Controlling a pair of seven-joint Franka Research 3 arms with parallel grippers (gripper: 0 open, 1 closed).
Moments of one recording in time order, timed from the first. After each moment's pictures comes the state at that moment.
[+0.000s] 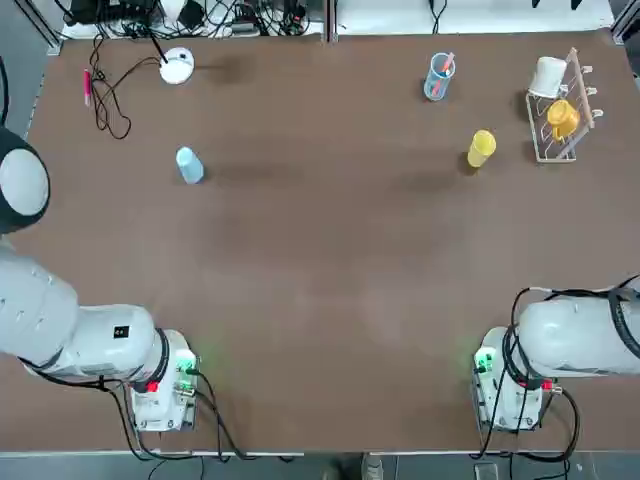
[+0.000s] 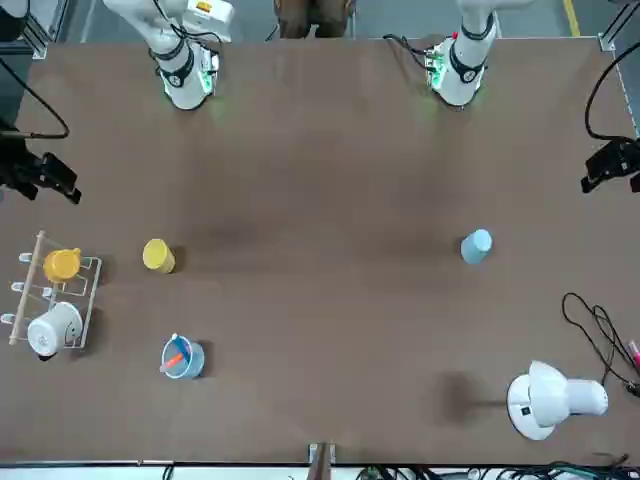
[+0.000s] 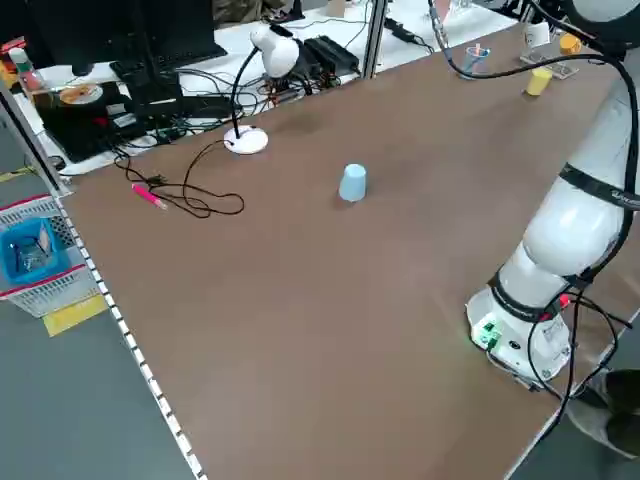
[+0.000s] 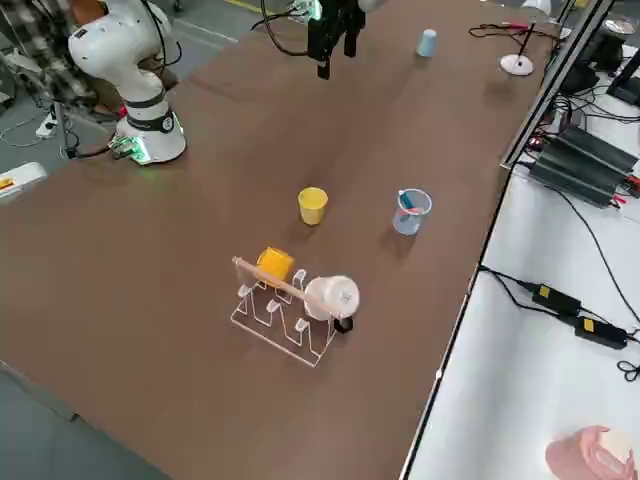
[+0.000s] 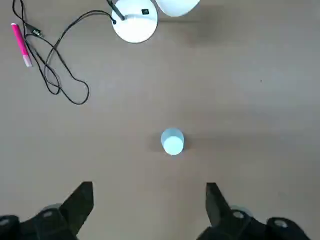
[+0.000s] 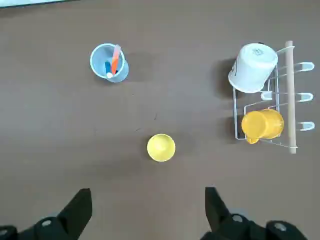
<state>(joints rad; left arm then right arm) 0.05 0.10 -0.02 -1.36 0.00 1.49 0.03 -0.08 -0.01 0.06 -1.59 0.01 1.65 0.07</state>
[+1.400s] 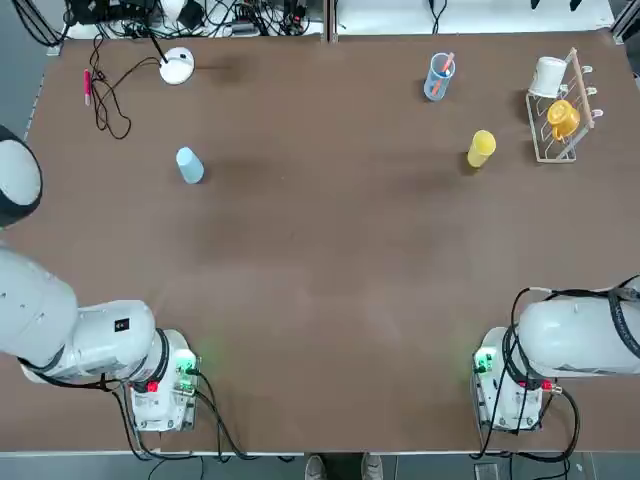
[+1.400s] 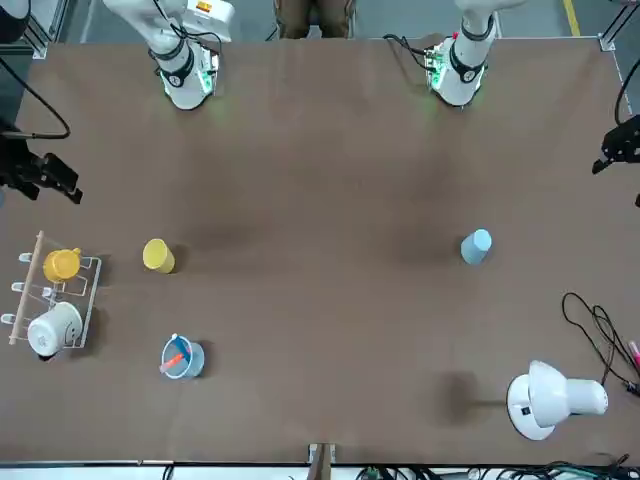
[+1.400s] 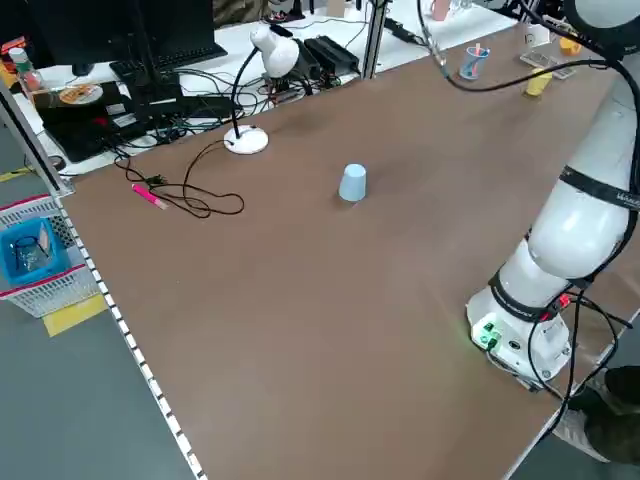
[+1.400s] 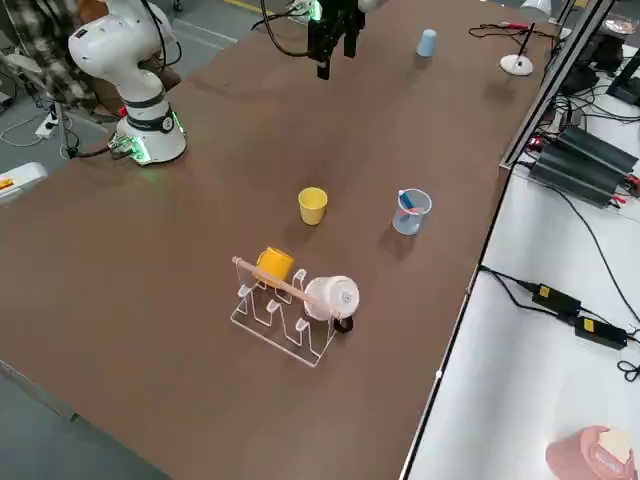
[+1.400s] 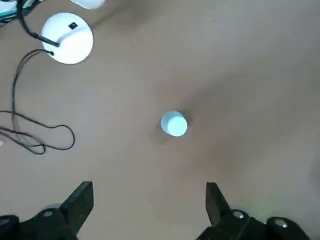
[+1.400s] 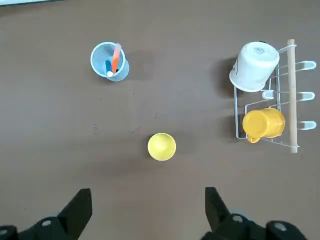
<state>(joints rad) 0.19 0.11 -0.02 -1.42 -0.15 1.47 0.81 -0.07 -0.01 0.06 -1.59 0.01 1.65 0.07</state>
